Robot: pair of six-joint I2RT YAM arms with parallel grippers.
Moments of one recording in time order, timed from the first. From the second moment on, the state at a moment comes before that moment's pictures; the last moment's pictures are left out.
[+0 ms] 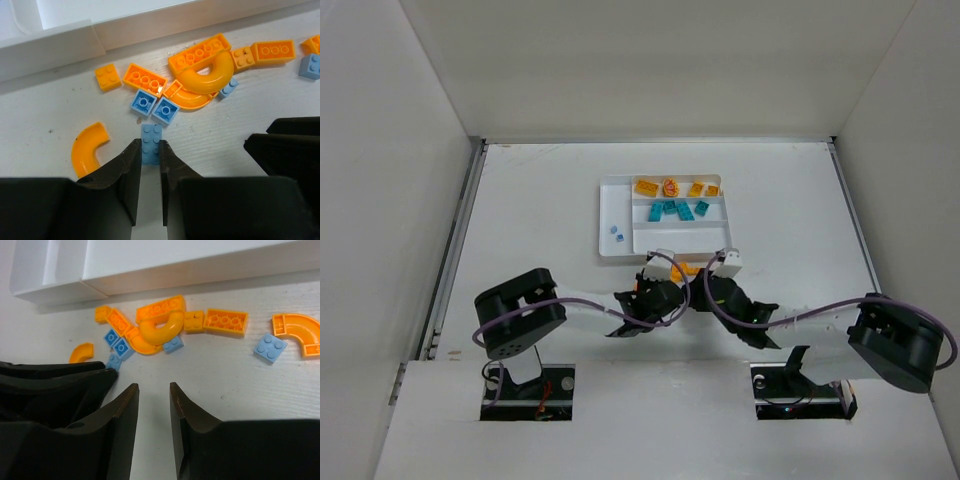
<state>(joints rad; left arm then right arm) -1.18 1.68 0.69 0.19 -0.71 -0.66 0.98 1.25 0.30 0.43 0.50 0.83</state>
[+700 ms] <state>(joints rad) -0.91 1.27 0.58 0.13 -0.56 -0.67 1.01 1.62 0.56 0.47 0.47 0.69</state>
